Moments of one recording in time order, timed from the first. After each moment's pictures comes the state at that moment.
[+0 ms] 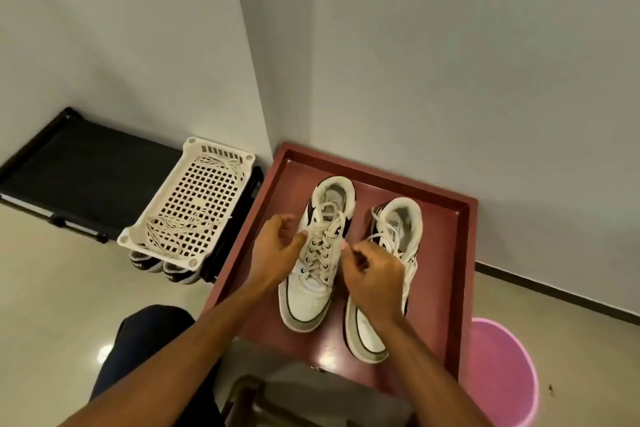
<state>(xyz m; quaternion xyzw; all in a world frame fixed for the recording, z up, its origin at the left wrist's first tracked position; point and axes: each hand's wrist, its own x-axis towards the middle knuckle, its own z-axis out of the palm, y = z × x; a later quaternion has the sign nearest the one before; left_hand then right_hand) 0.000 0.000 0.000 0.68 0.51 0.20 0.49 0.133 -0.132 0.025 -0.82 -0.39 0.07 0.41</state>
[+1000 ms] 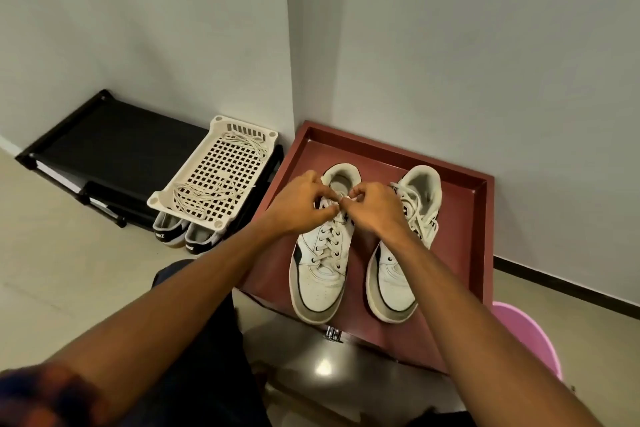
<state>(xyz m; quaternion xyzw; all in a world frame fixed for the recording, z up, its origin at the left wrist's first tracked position) -0.010 0.014 0.031 0.90 0.29 0.08 0.31 0.136 -0.083 0.040 -0.85 -0.41 0.23 0.23</state>
